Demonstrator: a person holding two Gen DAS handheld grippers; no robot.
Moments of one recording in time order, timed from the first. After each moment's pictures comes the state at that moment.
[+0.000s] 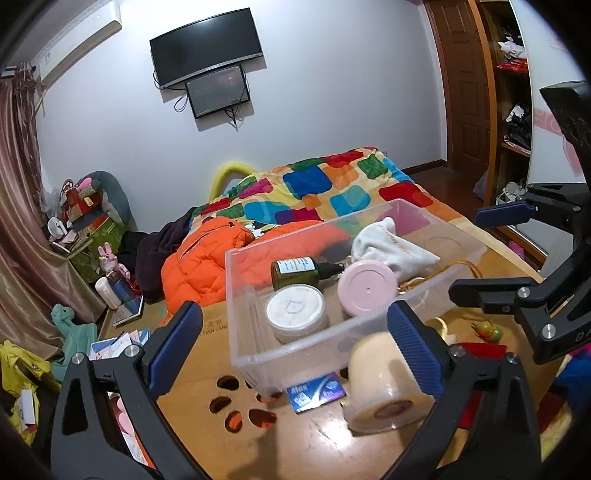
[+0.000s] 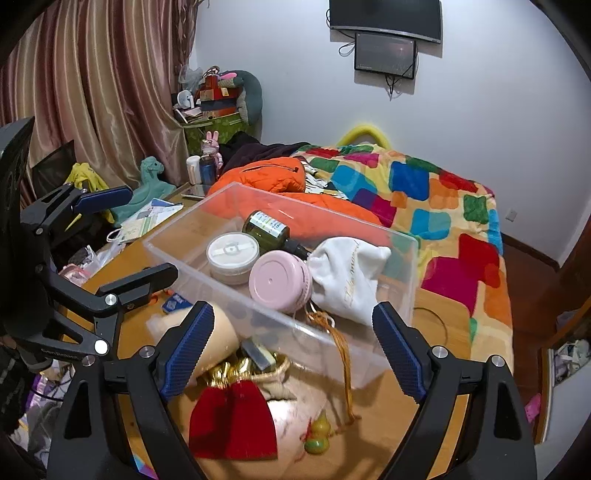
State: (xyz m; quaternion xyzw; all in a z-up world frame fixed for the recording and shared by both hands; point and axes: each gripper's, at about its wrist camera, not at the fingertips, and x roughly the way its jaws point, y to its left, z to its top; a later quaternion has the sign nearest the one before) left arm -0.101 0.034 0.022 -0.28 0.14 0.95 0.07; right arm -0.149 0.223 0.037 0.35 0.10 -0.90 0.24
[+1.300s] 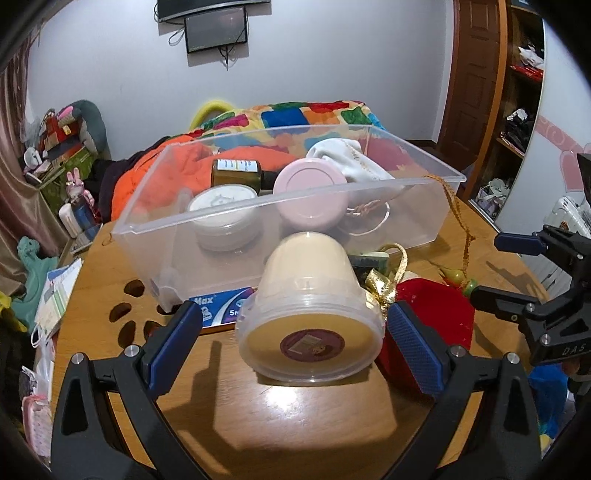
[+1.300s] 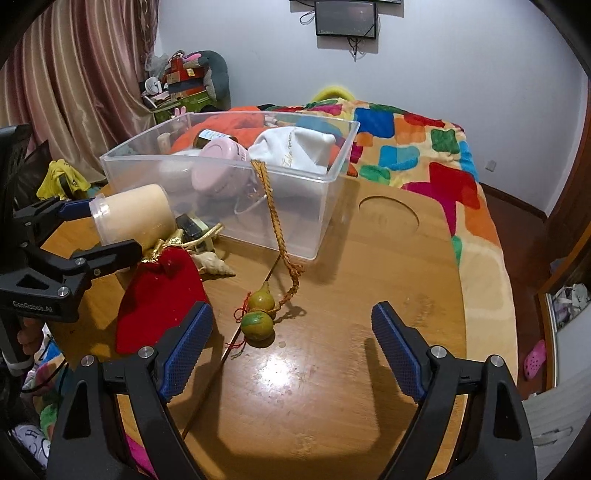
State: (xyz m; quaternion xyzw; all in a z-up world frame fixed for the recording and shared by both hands) left arm -0.093 0.058 -0.051 -0.39 0.05 0.92 0.10; right arm -0.117 0.286 -0.042 0.40 0.06 -0.89 0.20
